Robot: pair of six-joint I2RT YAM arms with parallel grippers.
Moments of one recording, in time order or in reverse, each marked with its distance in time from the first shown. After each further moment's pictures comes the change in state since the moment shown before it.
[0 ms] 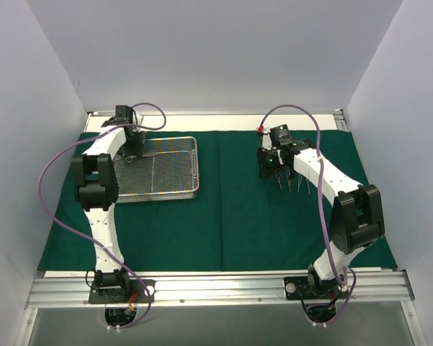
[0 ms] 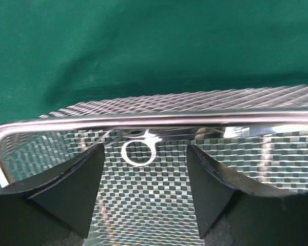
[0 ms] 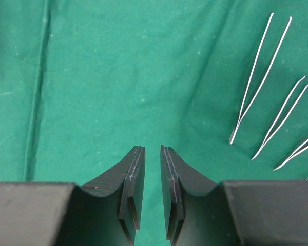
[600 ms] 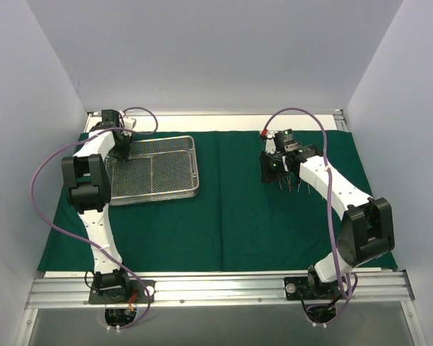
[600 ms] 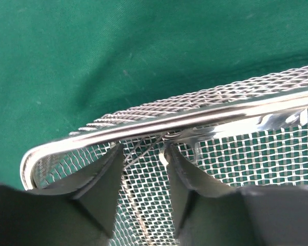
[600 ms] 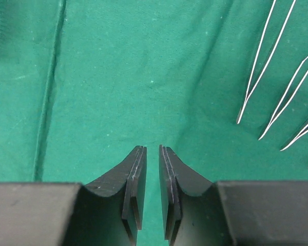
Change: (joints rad) left arm 0.090 -0.029 -0.088 0.075 0.087 0.189; right arm 0.007 -0.127 -0.087 -0.006 -0.014 0.023
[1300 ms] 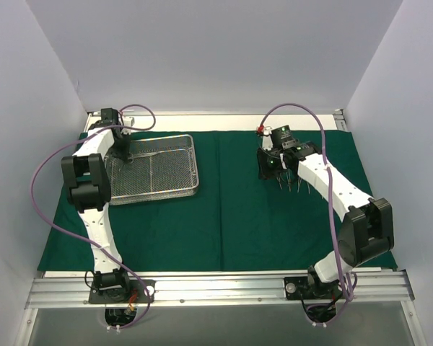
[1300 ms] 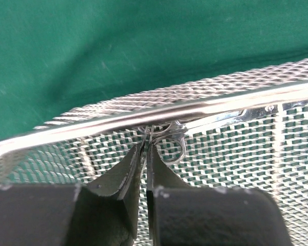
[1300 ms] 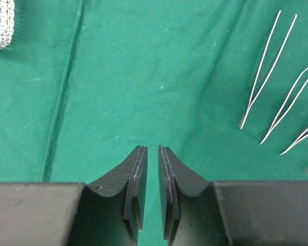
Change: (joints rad) left arm 0.013 0.026 0.051 -0.069 0.079 -0.106; right arm 0.033 -0.002 0.051 -0.029 0.010 0.001
